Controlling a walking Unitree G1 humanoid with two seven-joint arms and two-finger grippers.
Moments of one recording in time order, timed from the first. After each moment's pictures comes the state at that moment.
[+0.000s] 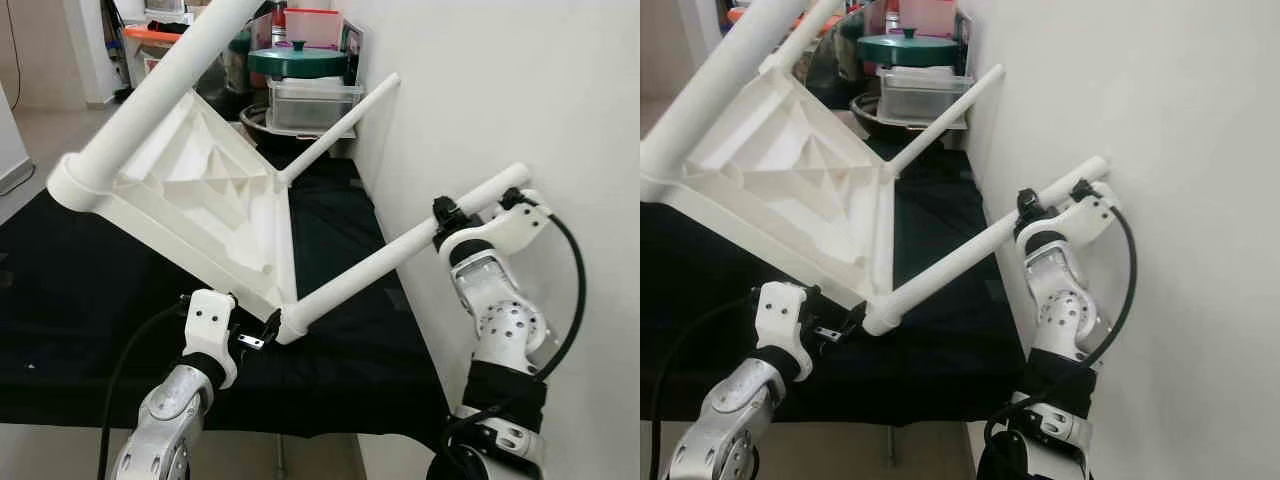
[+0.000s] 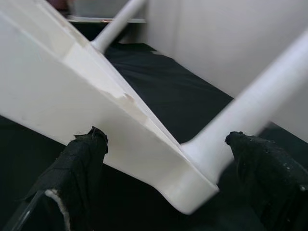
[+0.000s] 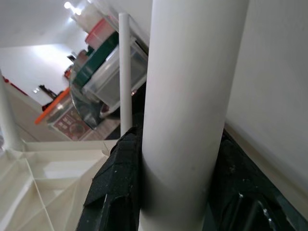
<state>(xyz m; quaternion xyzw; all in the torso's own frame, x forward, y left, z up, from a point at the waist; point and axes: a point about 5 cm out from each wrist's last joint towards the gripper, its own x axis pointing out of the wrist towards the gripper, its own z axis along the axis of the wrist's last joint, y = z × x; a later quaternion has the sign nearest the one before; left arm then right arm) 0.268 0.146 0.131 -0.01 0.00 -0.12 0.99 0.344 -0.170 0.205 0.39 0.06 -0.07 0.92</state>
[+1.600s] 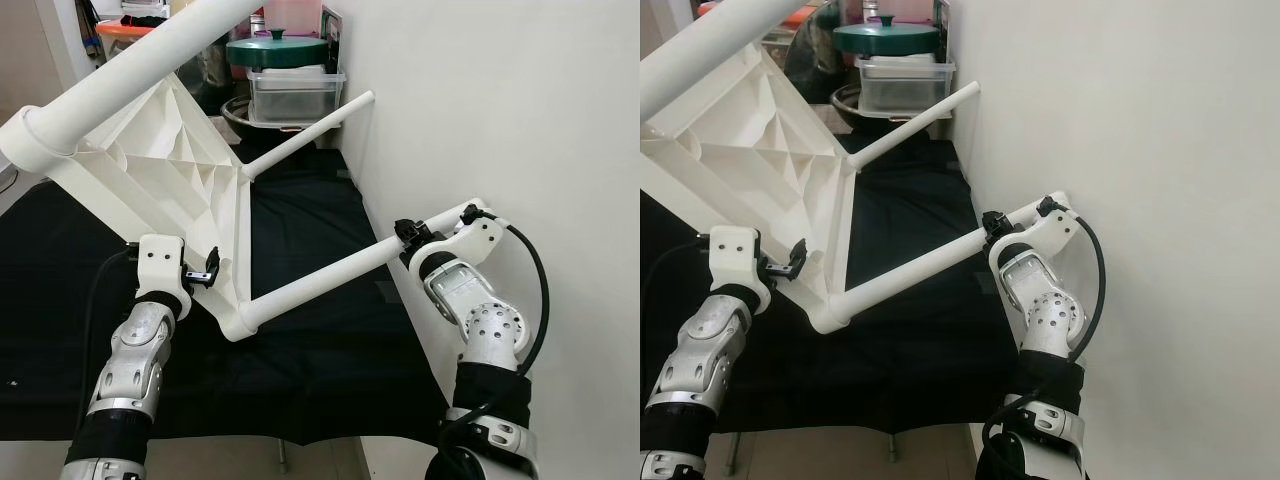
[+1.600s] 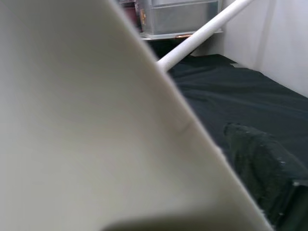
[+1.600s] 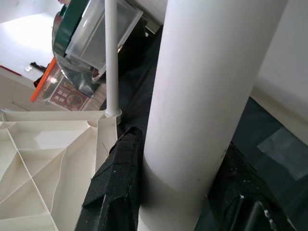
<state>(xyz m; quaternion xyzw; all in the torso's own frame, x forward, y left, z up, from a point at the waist) 0.335 0.205 0.150 0.04 -0.04 0.03 1.00 0.348 -0.147 0.183 0.44 0.16 -0.04 0.88</state>
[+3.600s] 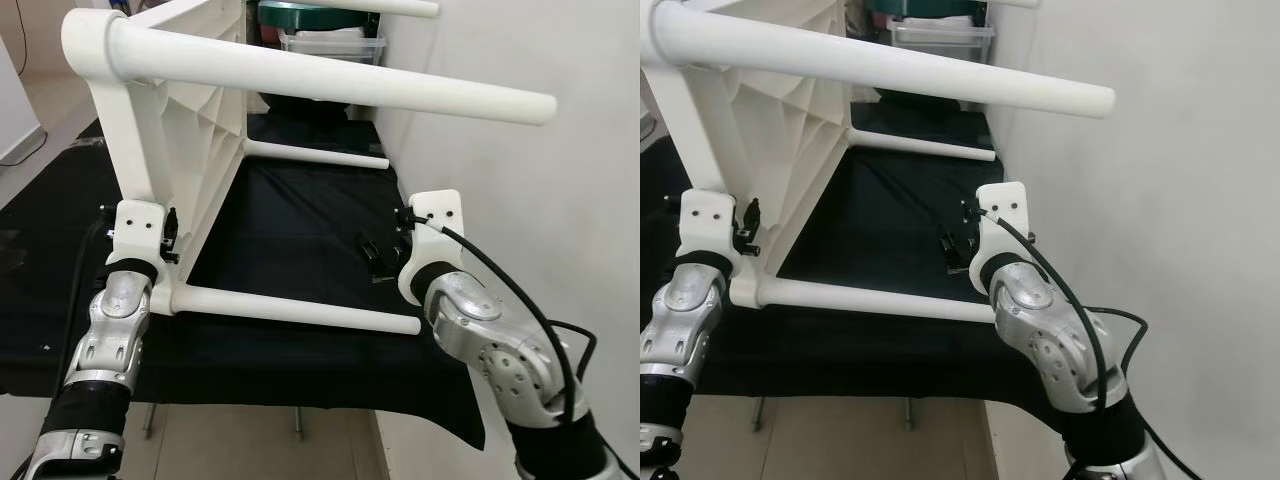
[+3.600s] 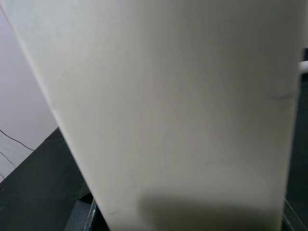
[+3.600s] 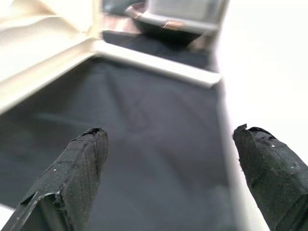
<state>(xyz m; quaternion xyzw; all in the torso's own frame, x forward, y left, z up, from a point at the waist) 0.342 0.233 0.195 0.14 -0.12 0.10 0.98 0.299 -0.124 0.230 -0.10 0.01 0.05 0.99</state>
